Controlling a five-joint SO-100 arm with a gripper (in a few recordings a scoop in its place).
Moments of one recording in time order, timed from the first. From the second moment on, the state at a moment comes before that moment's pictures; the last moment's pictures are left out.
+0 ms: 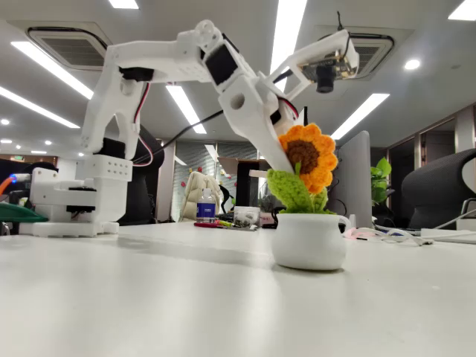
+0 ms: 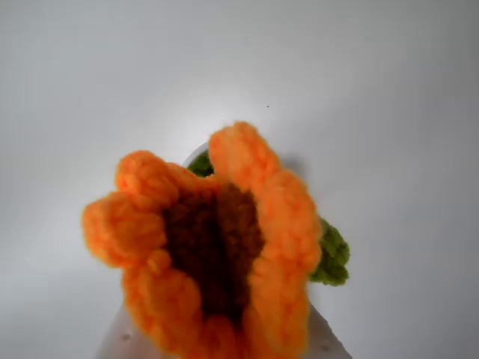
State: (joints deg) arm 22.9 79.3 86.4 51.7 -85.3
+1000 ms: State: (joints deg) arm 22.0 96.0 86.4 61.6 -85.7
